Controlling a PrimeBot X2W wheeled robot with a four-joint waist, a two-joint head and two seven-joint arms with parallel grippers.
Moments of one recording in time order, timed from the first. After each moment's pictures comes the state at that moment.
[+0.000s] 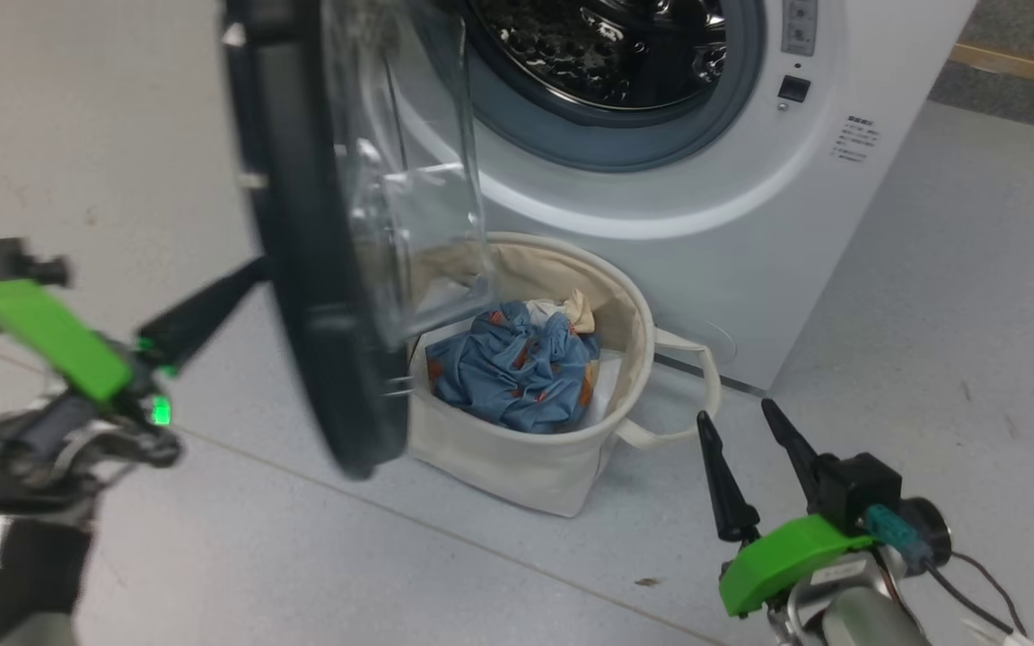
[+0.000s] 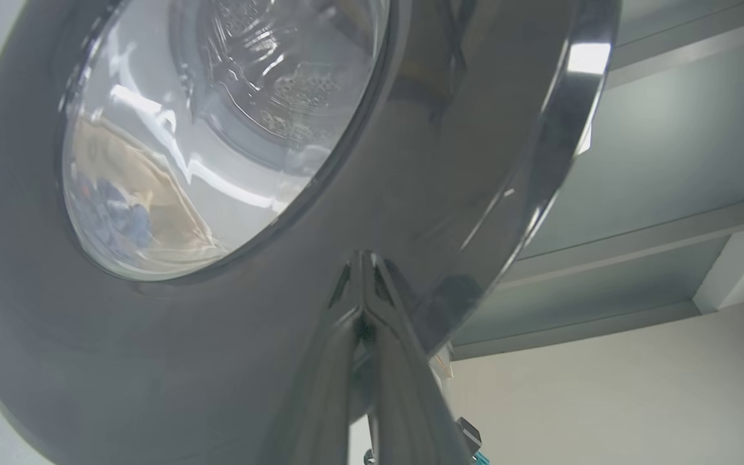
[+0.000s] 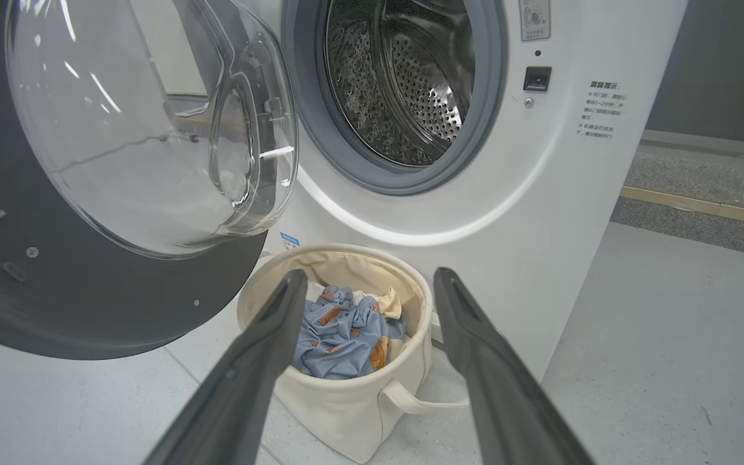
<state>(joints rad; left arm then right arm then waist) -0.58 0.33 -0.02 0.34 -1.55 -0.11 0.78 -0.21 -0.10 0.30 0.35 0.22 0.13 -0.23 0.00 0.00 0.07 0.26</state>
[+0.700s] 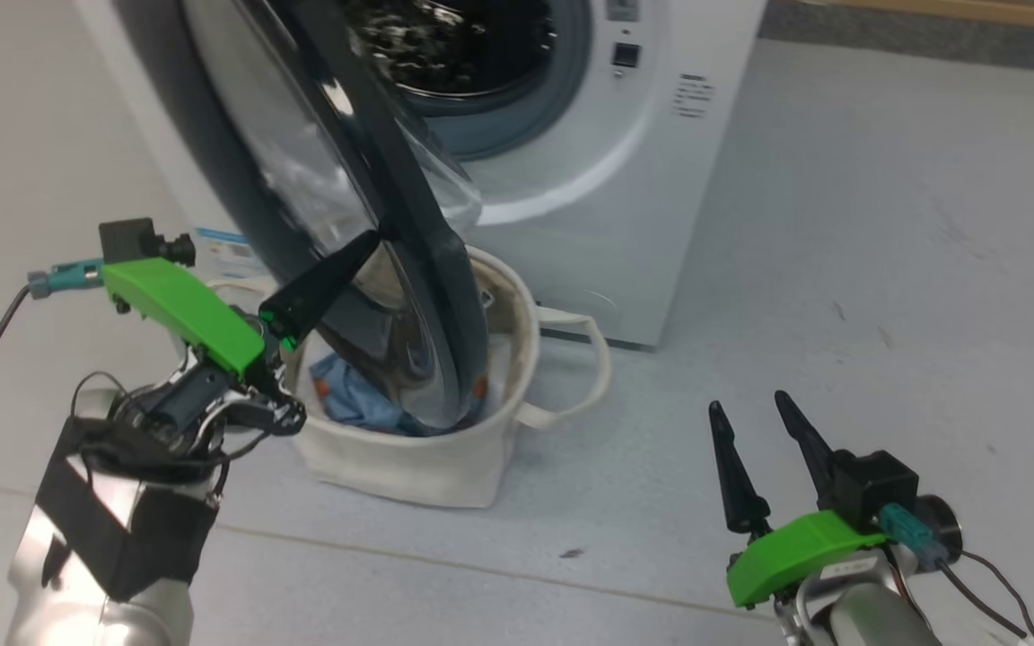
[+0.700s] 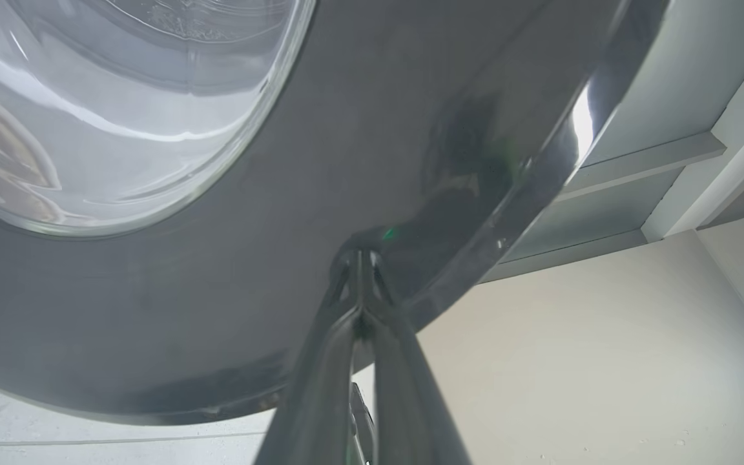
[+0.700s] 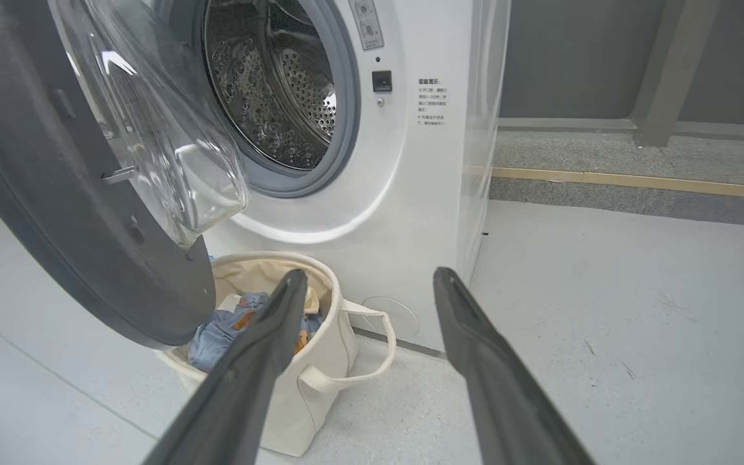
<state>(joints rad) -0.63 0.15 -0.13 0.38 -1.46 -0.12 0.63 -0.19 -0.09 0.27 0.33 0.22 0.13 -0.25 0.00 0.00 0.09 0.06</state>
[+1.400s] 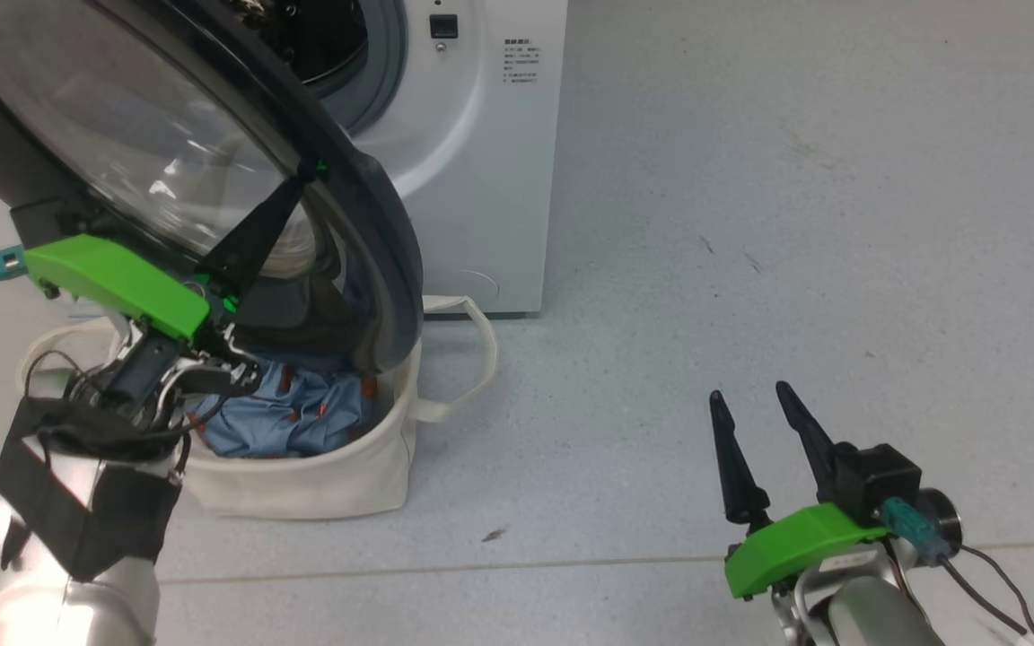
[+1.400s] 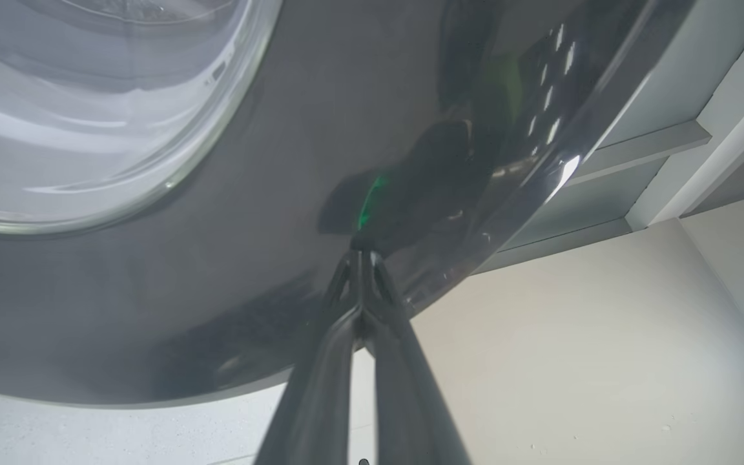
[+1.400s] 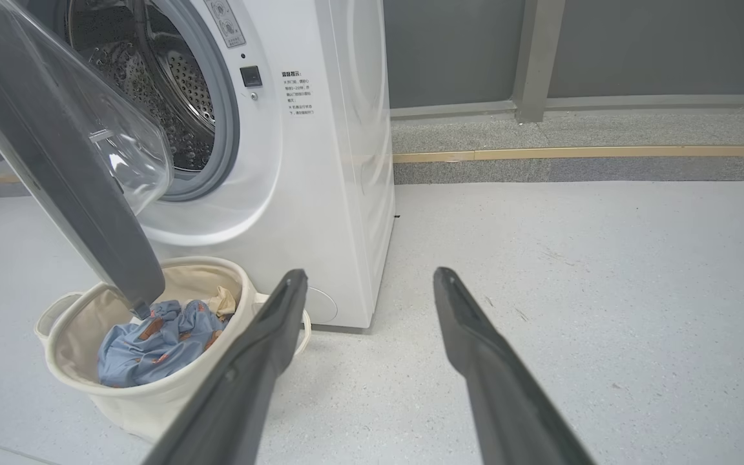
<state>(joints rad) -0.69 0.19 -0.09 0.43 -1.46 -0.12 0.48 -0.20 -0.07 0.25 0.32 0.21 0.13 -0.25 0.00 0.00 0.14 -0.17</state>
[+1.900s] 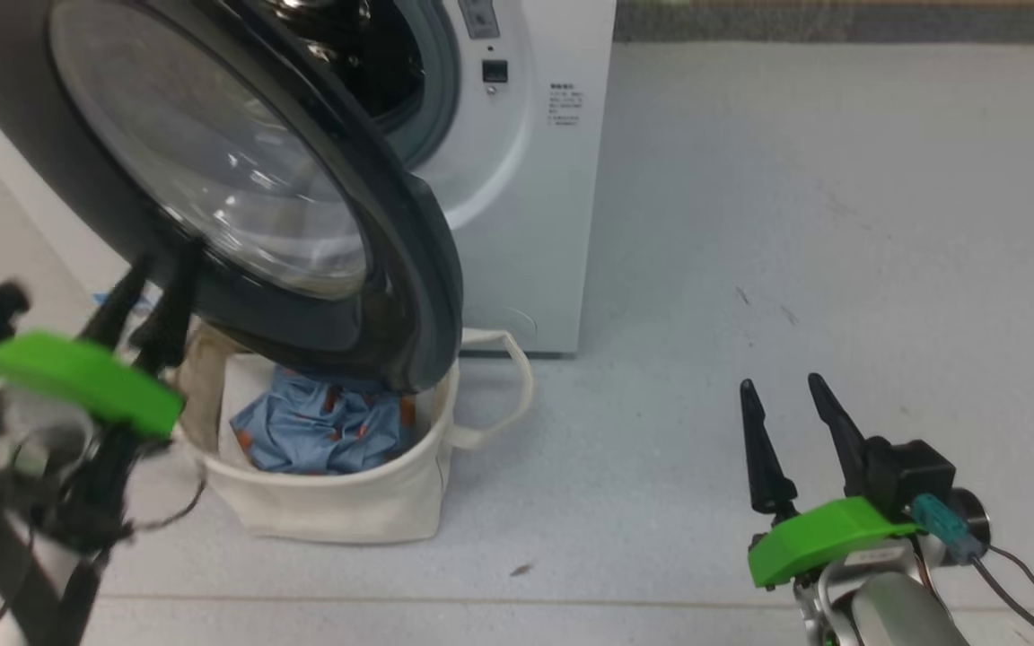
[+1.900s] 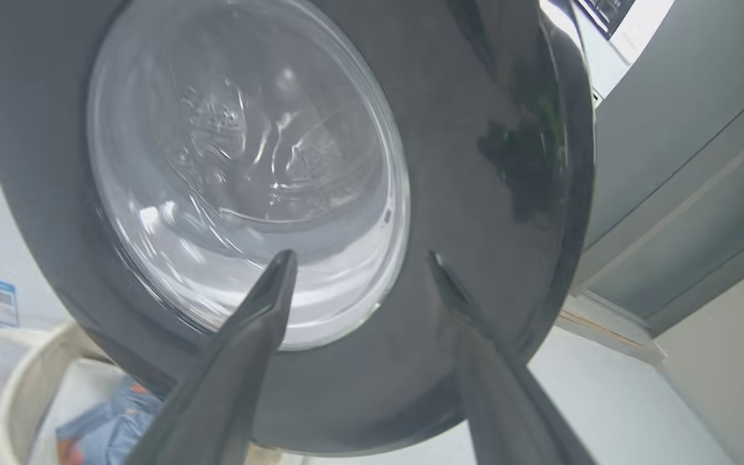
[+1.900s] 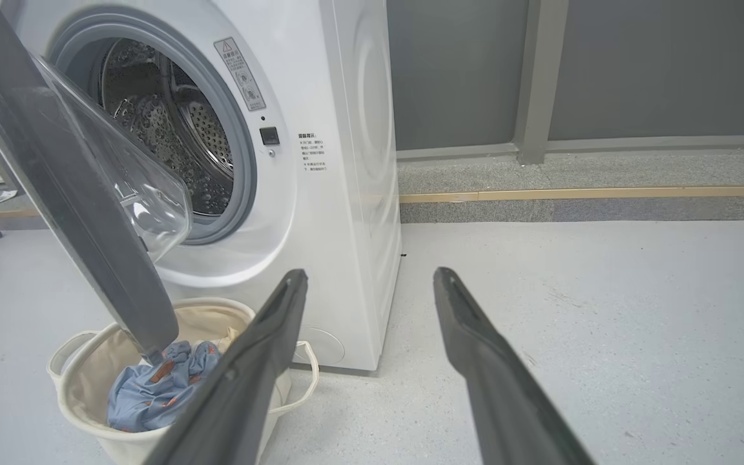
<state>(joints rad) -0.58 0.41 -0.28 0.42 -1.05 -0.12 0.04 -0.19 -0.07 0.19 0.30 0.21 0.13 -0.25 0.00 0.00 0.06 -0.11</state>
